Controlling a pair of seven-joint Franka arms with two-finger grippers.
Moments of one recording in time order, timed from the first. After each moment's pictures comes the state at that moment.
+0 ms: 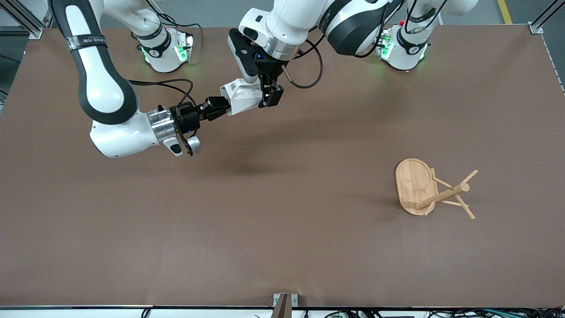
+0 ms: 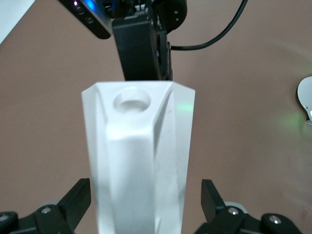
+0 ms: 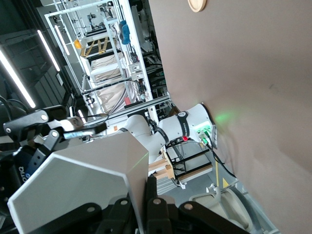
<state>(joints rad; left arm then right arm) -0.58 0.28 -0.38 -1.54 -0.11 2.19 0.28 0.27 0.24 0.00 -1.94 1.33 1.52 -0.34</state>
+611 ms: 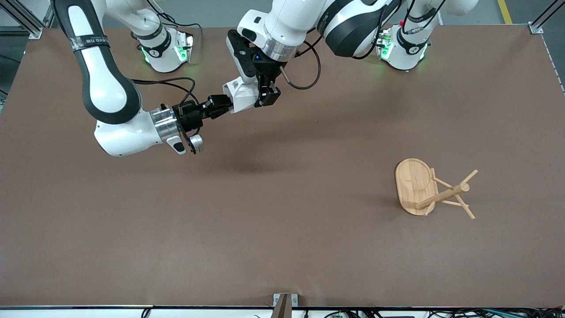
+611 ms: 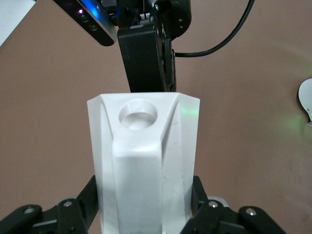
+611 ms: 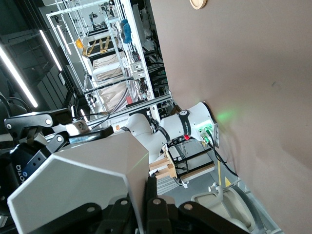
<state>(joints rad) -0.58 0.29 -0.37 -1.54 -0.11 2.19 0.28 0.28 0.24 0.00 -1.96 1.34 1.52 -0.35</state>
